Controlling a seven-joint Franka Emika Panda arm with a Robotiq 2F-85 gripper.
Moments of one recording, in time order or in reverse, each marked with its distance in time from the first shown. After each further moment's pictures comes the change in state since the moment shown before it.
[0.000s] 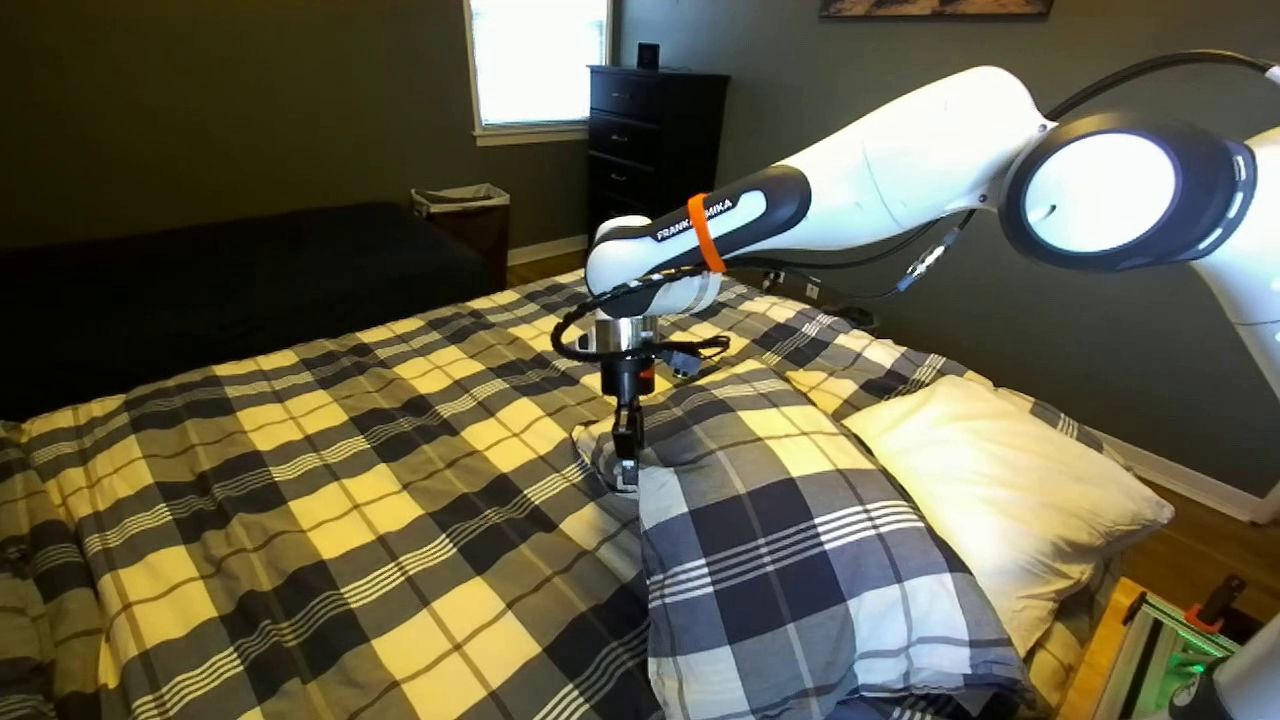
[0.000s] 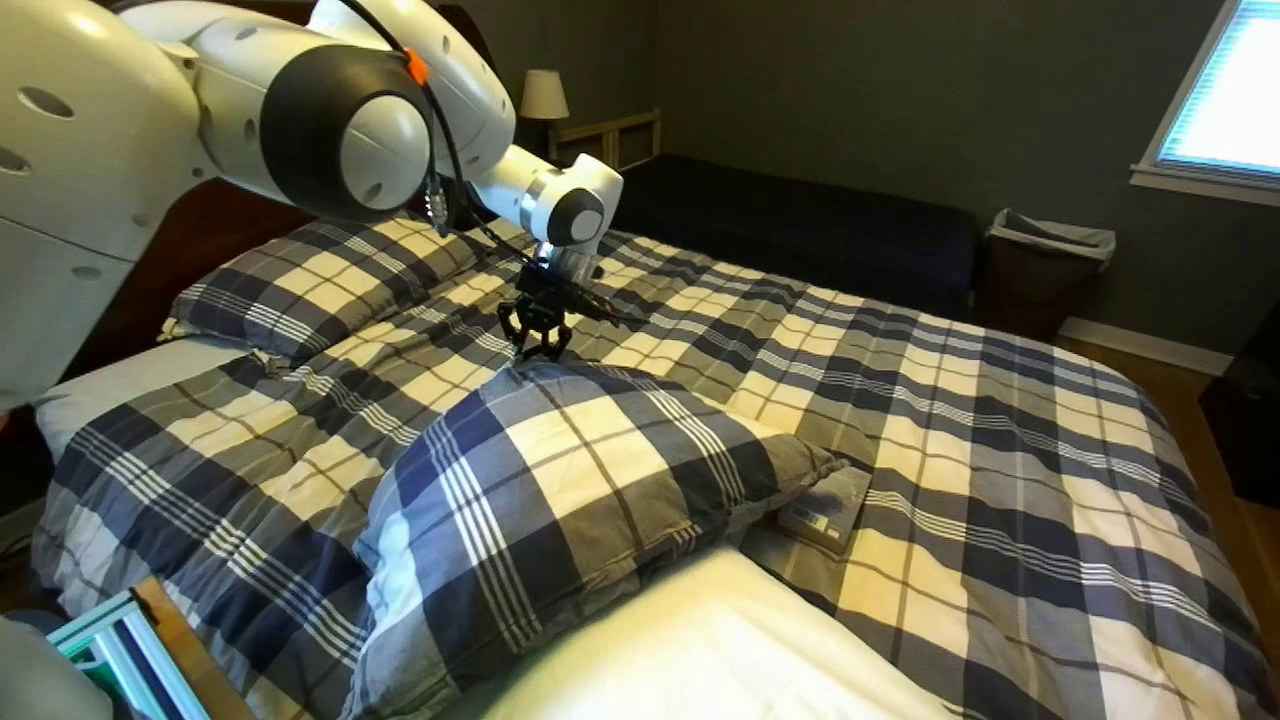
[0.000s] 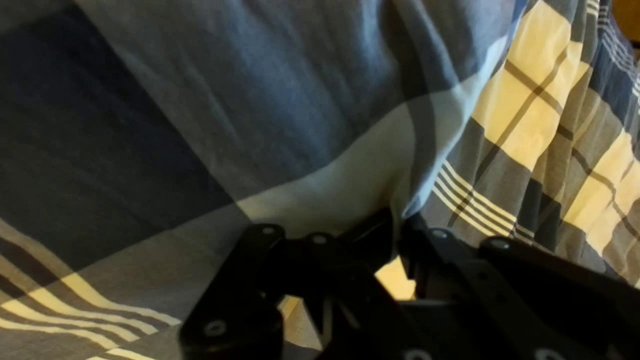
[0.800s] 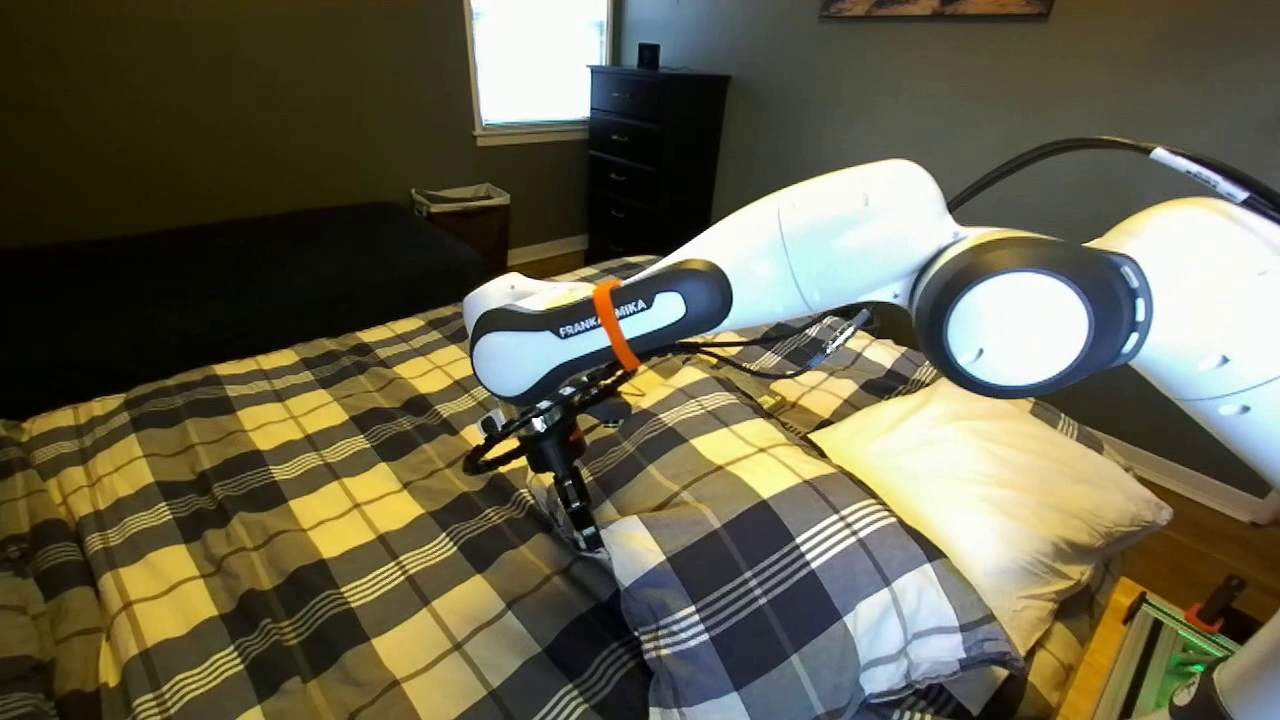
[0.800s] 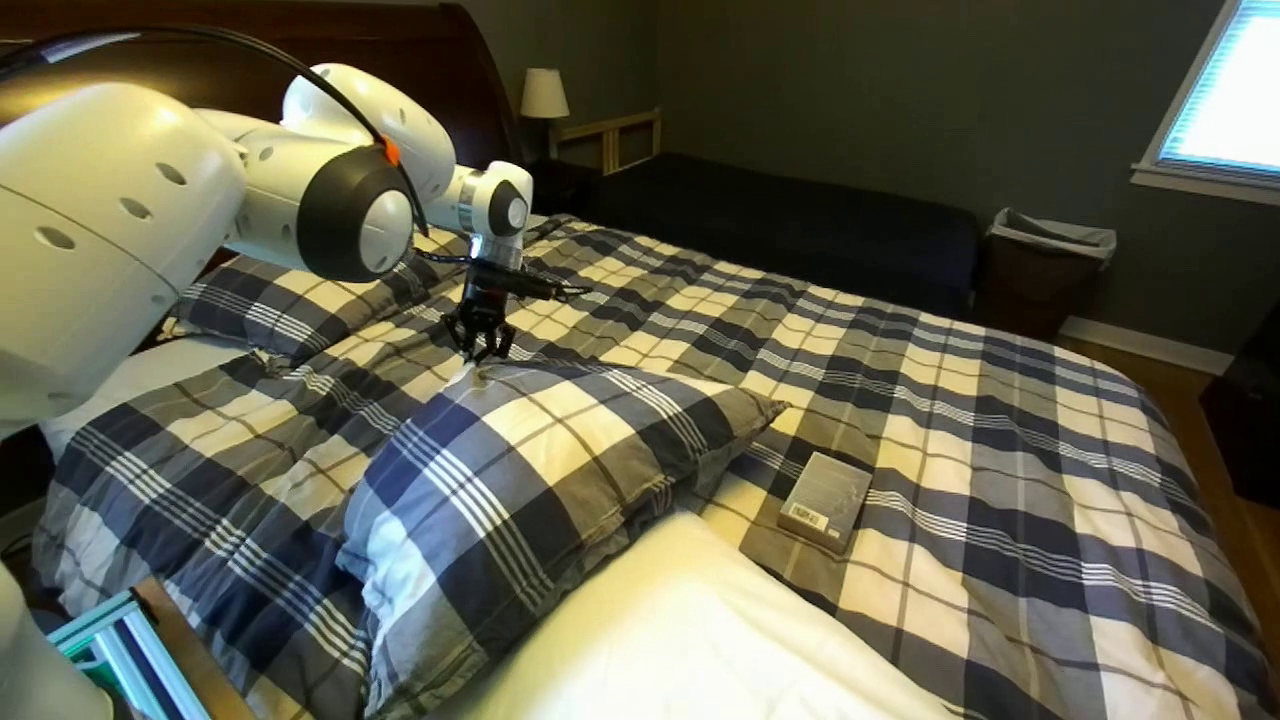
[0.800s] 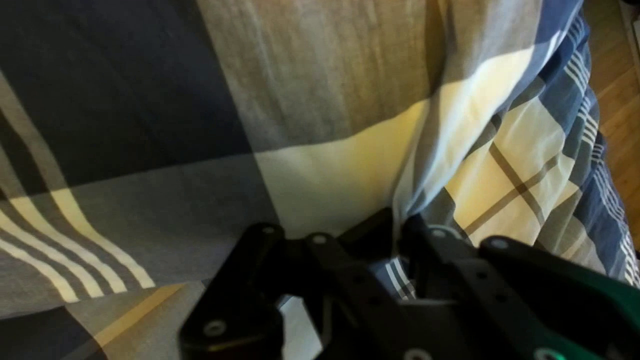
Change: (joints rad) arm 0.249 0.253 0.011 0.377 -0.228 -0.272 -0.090
